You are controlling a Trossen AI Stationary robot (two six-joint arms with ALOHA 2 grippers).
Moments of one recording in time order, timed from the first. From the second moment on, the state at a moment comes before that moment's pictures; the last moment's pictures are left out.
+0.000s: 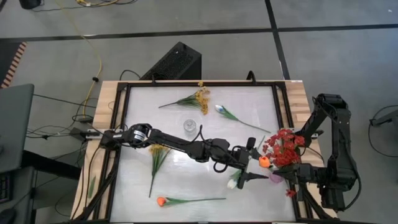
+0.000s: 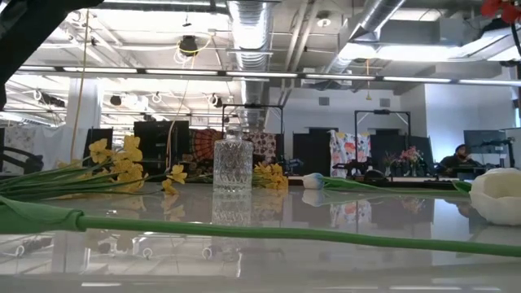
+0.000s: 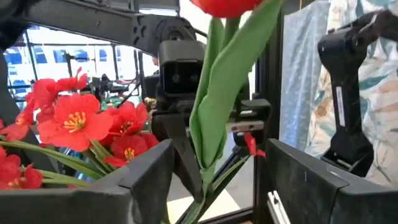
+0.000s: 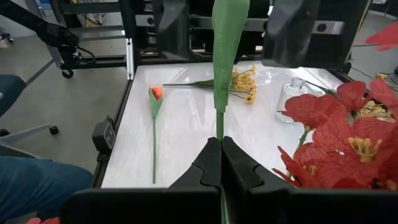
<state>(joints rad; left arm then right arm) -0.21 2.38 2.06 0.55 0.12 0.02 1.46 1.28 1.07 -1.30 1.28 1.54</state>
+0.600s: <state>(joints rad) -0.20 2.38 2.10 0.54 0.13 -0.01 1.46 1.28 1.07 -1.27 1.24 1.54</state>
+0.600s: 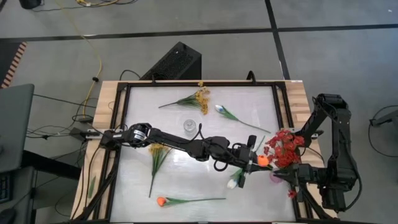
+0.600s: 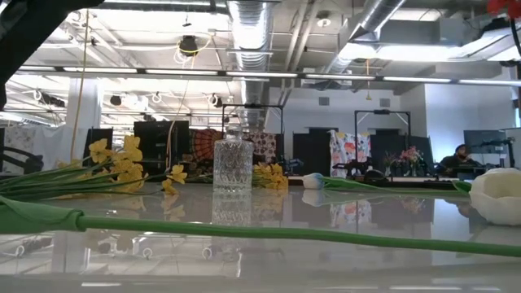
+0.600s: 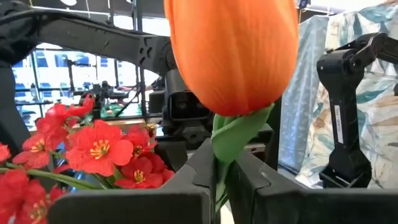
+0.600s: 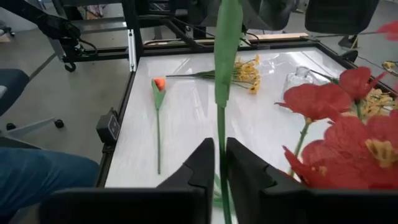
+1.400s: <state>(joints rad) -0.20 2.38 2.10 0.53 0.11 0.02 1.46 1.27 1.48 -1.34 1.16 1.25</state>
